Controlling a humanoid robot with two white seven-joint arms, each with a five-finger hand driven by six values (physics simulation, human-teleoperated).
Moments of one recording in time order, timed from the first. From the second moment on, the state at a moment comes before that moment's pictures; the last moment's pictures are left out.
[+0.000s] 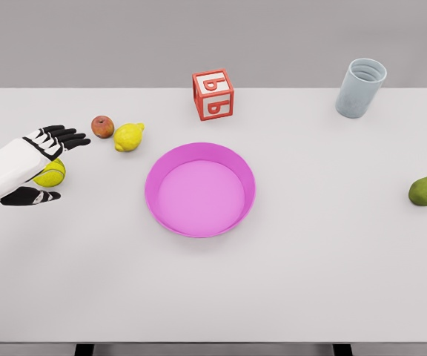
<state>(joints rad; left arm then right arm) -0.01 0.80 -0.05 -1.66 -0.44 -0.61 -0.17 0.05 0.00 -0.30 0.08 0.25 -0.01 0.09</state>
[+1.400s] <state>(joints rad) -0.76 0.42 -0.41 -0.97 -0.68 -0.61 -0.61 0.06 0.00 -0.30 0.08 0.25 -0.01 0.09</state>
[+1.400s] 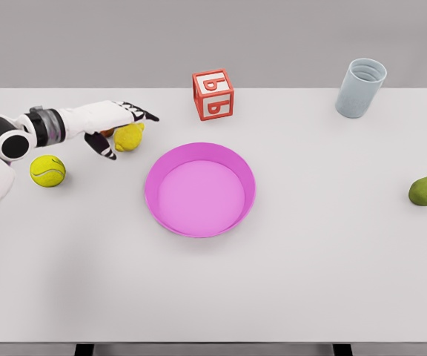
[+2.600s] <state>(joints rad) -0.75 0.39 -0.41 -1.00 -0.68 -0.61 -0.61 0.05 0.00 -0.30 0.08 0.25 -0.01 0.09</state>
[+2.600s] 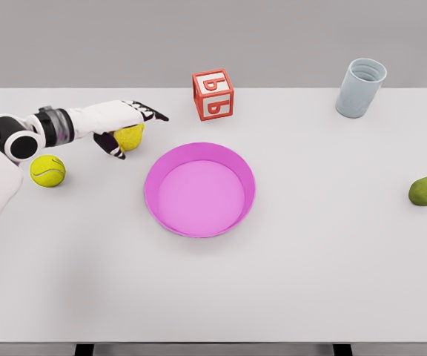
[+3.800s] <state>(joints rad) -0.74 0.39 -0.41 -0.98 -0.68 -0.40 -0.61 0.05 0.00 -0.30 0.08 0.25 -0.01 0.09</state>
